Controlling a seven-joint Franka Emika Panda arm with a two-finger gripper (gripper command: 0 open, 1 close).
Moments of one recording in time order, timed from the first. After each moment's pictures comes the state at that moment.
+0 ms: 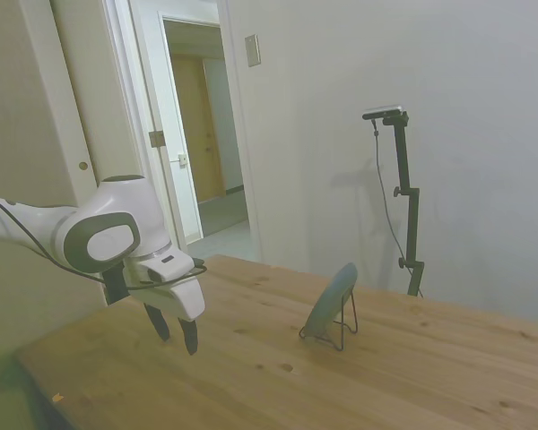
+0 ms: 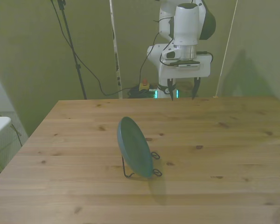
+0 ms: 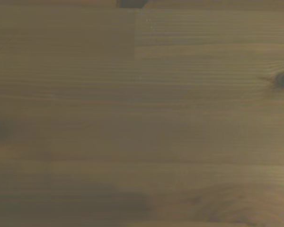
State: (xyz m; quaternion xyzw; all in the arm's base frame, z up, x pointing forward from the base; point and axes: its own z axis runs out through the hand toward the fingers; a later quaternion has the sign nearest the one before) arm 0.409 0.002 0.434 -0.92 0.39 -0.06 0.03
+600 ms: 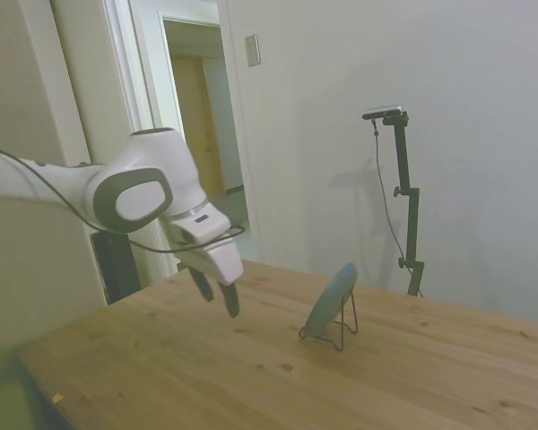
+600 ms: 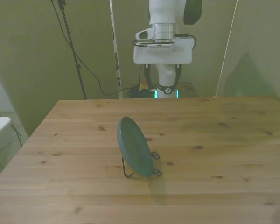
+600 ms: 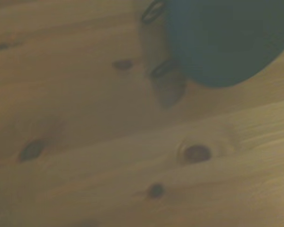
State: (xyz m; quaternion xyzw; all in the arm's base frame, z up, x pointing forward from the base) arm 0.476 -0.114 0.522 -0.85 0.52 -0.11 0.05
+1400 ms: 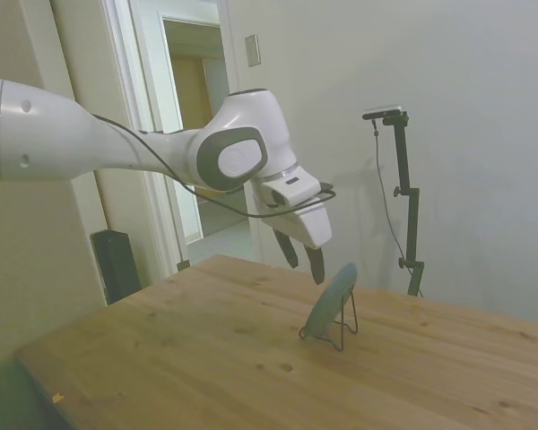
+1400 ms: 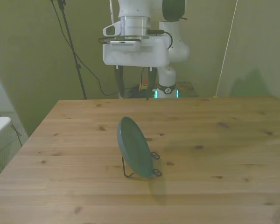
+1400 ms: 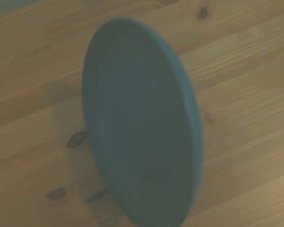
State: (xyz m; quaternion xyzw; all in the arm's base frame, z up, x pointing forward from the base) arm 0.569 -0.203 0.555 -0.80 0.58 -0.13 0.04
